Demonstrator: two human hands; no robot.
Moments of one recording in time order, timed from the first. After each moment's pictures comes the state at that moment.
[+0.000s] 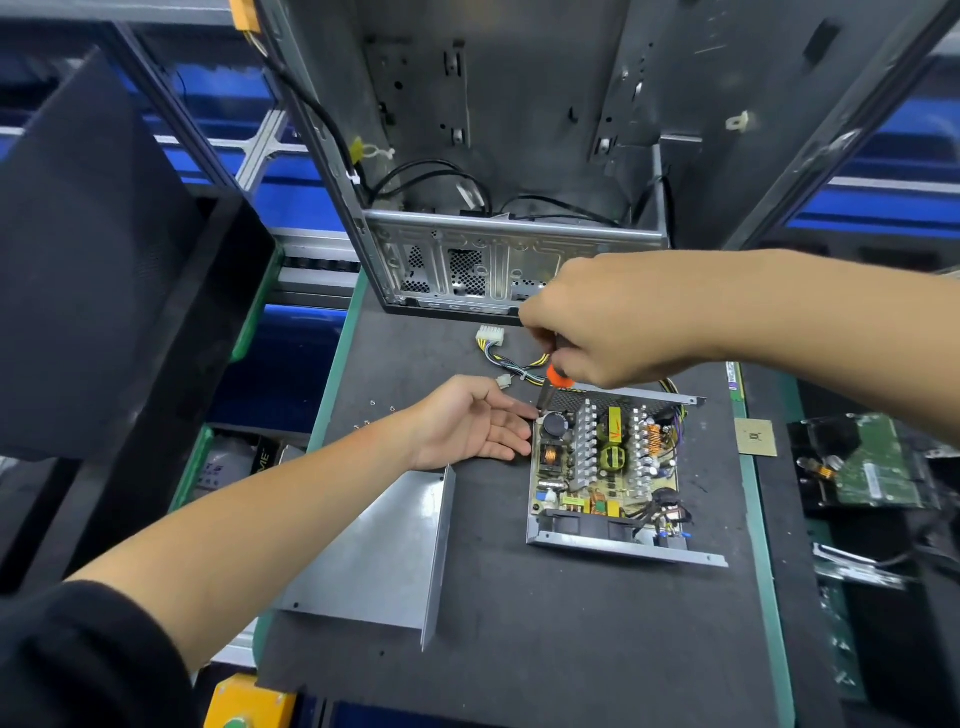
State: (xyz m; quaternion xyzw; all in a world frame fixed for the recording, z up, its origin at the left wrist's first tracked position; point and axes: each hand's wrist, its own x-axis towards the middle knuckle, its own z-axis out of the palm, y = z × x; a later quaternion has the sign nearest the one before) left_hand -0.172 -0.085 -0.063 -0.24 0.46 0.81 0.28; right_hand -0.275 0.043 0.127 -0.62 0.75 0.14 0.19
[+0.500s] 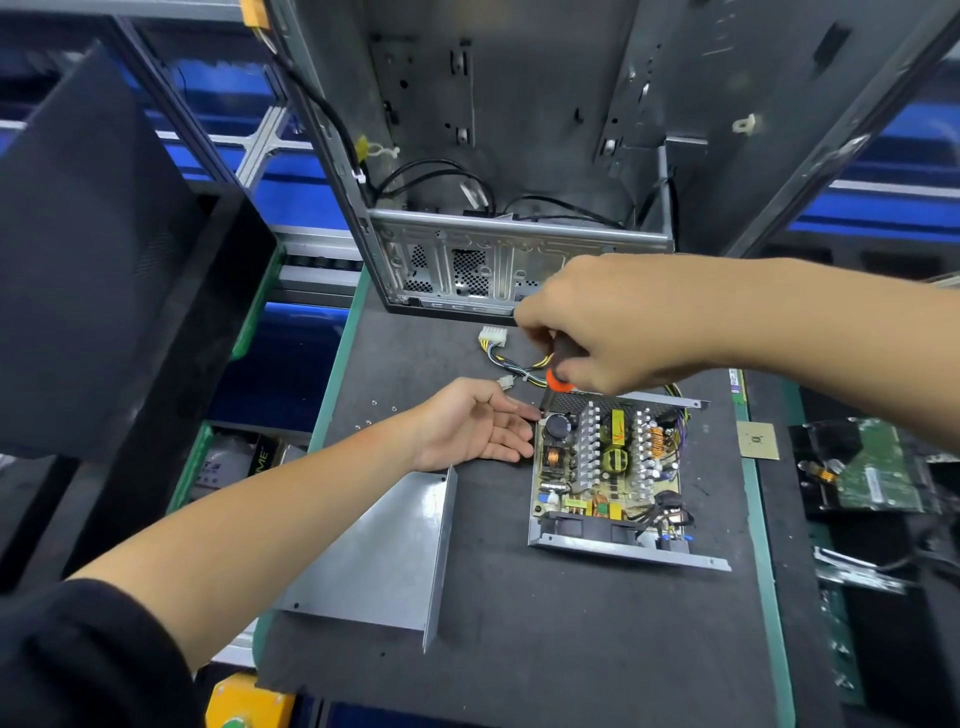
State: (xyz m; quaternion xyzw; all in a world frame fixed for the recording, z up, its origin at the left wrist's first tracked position) left_hand -0.171 -0.085 -0.064 -0.23 0.45 0.81 0.28; right_hand -0.275 0.043 0.126 -0.62 0.75 0.09 0.20
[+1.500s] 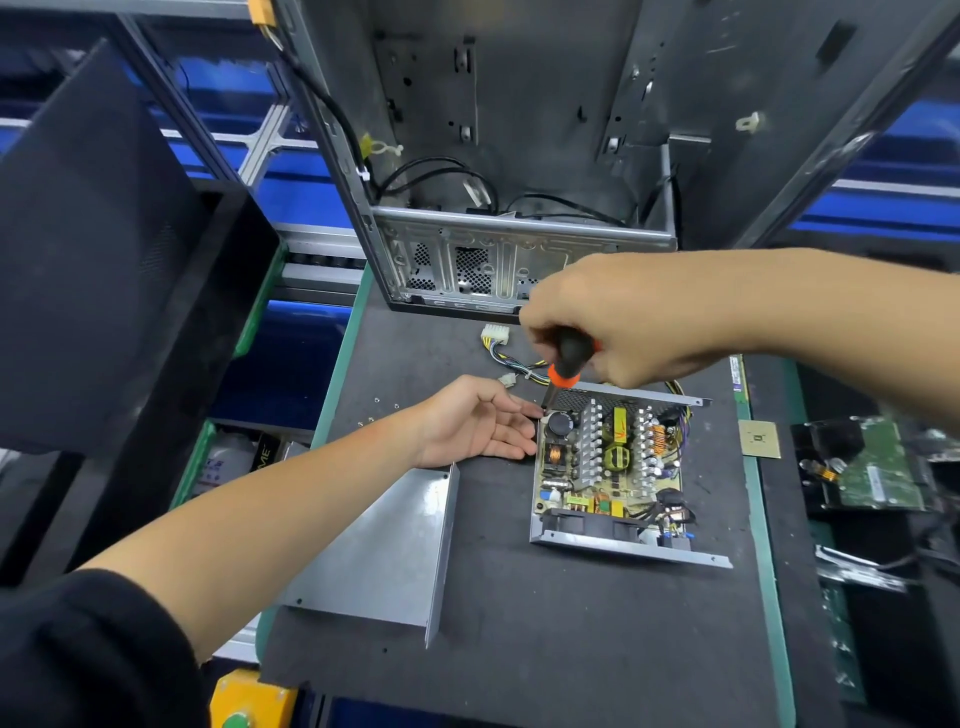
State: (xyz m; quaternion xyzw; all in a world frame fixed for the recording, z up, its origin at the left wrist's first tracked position) left_hand -0.170 -0.084 -0.061 -0.23 0.46 0.81 0.29; right_hand -0.280 0.046 0.131 -0.62 0.73 0.06 0.26
